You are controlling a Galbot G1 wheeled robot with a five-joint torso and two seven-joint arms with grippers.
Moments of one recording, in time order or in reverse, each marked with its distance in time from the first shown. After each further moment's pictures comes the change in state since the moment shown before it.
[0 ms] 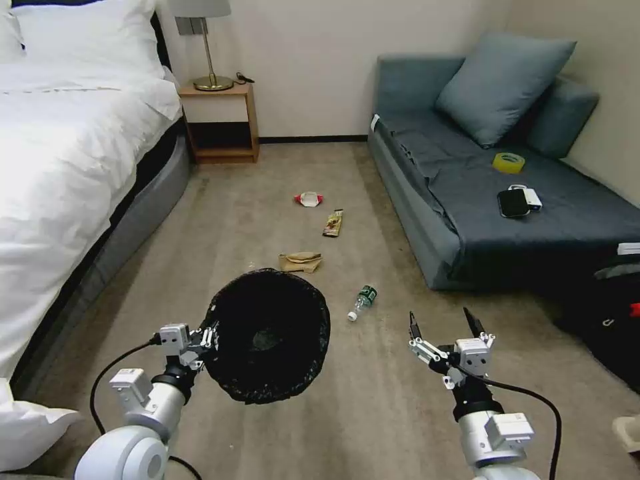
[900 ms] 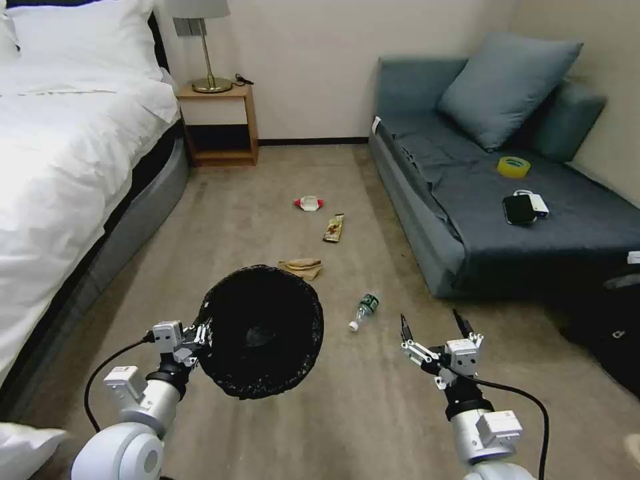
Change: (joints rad) left arm -0.020 0.006 -0.012 0.017 -0.006 0.001 -0.002; right arm 0.025 0.000 -0.006 -0.042 0.011 0.011 -0.019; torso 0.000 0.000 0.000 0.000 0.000
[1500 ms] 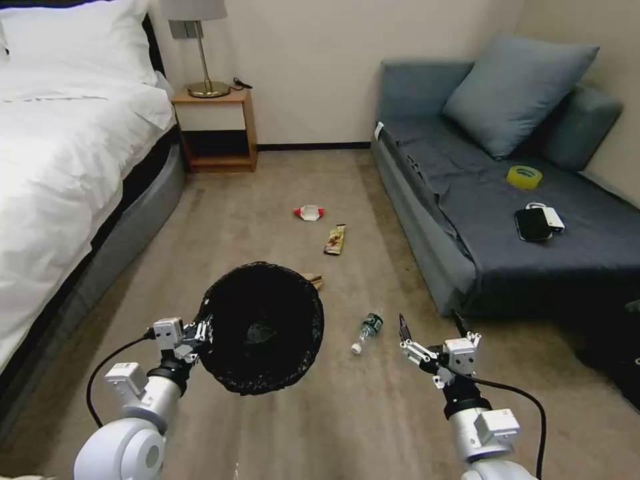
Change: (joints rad) left arm -0.018 0.003 0.001 0.003 -0.010 0.000 -0.011; right arm 0.009 0.000 0.001 -0.011 0.003 0.002 -0.009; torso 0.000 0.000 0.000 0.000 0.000
